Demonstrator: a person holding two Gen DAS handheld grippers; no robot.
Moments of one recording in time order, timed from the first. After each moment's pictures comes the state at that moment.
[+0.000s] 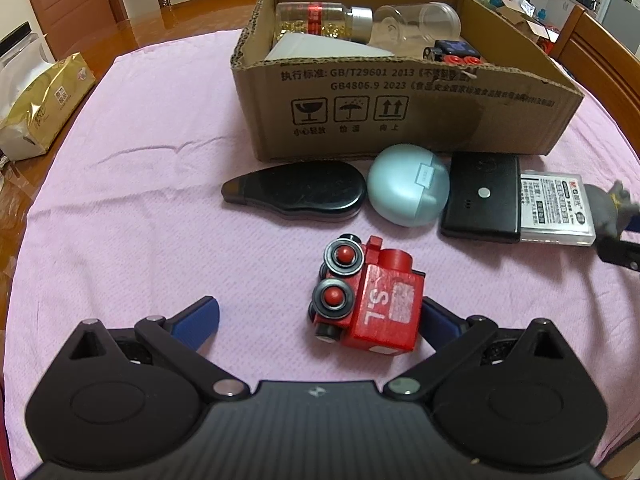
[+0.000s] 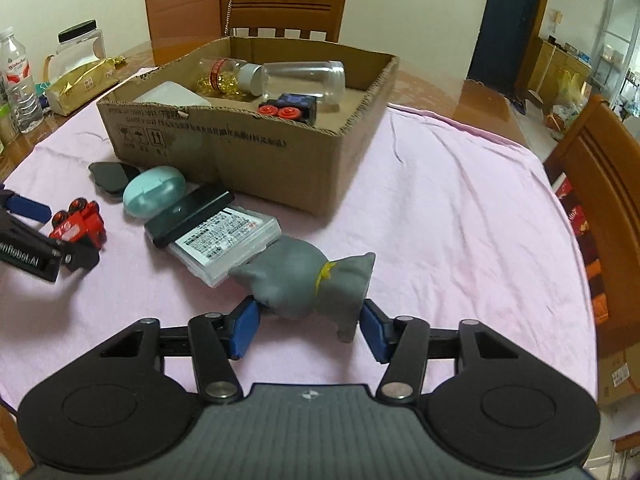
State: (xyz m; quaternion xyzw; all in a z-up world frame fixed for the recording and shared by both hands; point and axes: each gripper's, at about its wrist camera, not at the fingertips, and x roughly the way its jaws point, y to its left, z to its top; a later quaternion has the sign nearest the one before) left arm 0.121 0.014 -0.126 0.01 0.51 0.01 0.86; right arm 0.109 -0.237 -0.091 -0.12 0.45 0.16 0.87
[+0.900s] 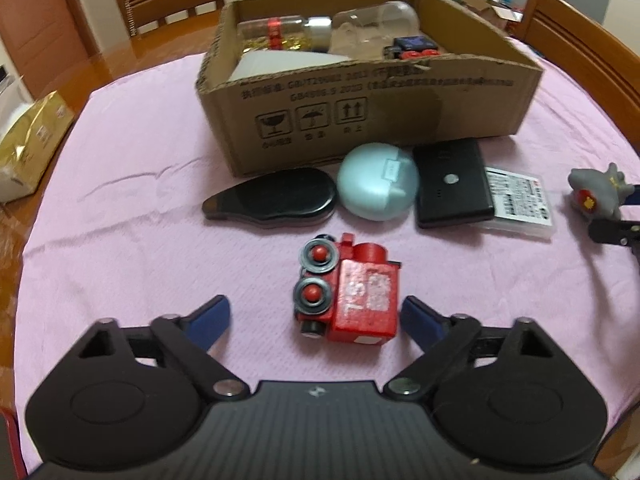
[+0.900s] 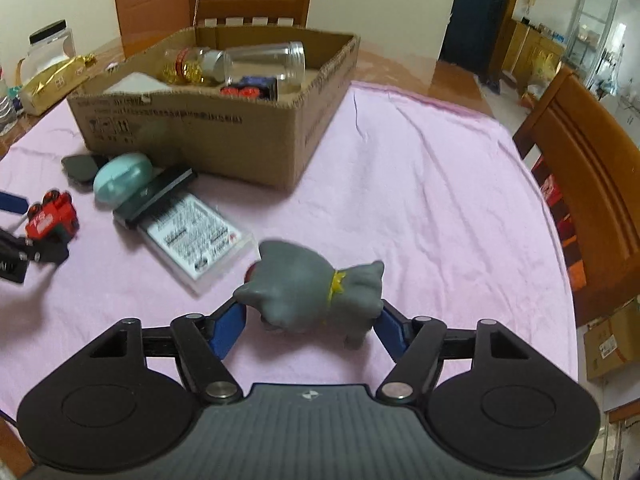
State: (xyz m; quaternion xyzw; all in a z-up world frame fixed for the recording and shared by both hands) left arm 0.113 0.006 -0.118 0.06 0.49 -0.04 0.87; right arm 0.106 -0.253 -0.096 -0.11 0.47 0.12 0.87
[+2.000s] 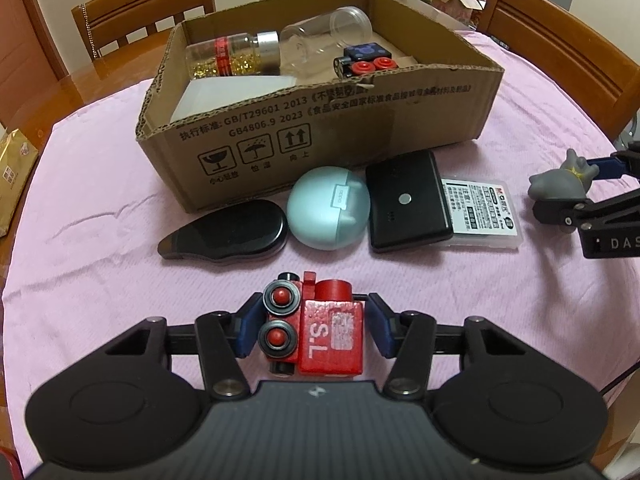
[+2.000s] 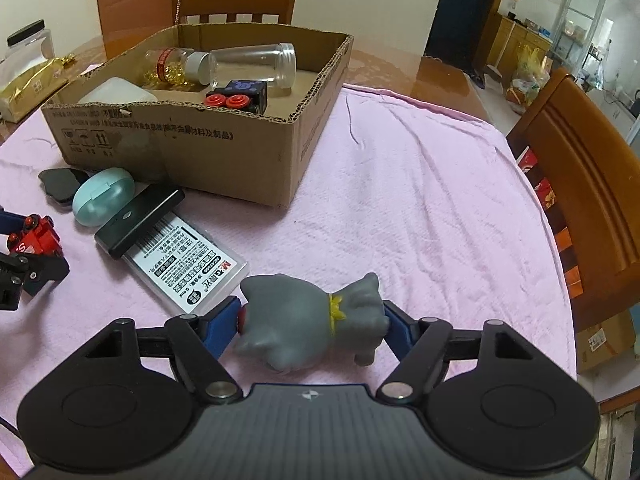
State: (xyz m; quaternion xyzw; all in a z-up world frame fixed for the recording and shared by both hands) left arm 0.127 -0.015 -0.115 0.07 0.49 -0.08 0.86; right arm 0.126 -0.233 -0.099 -0.12 0.47 0.09 0.87
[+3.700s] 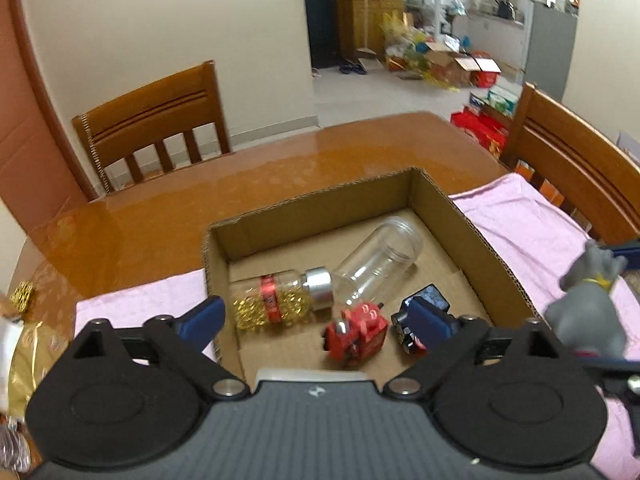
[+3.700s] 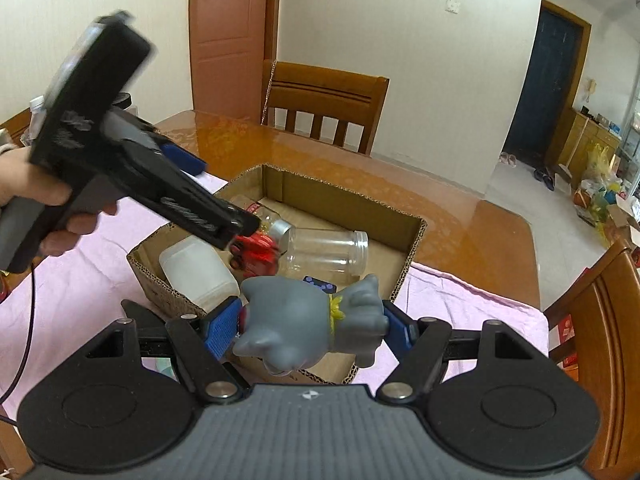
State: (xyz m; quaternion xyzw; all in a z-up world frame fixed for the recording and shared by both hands) left arm 0.264 -0.007 -0.002 0.09 0.39 -0.09 0.91; right arm 0.190 -0.195 0.017 -0.13 0.36 0.23 0.89
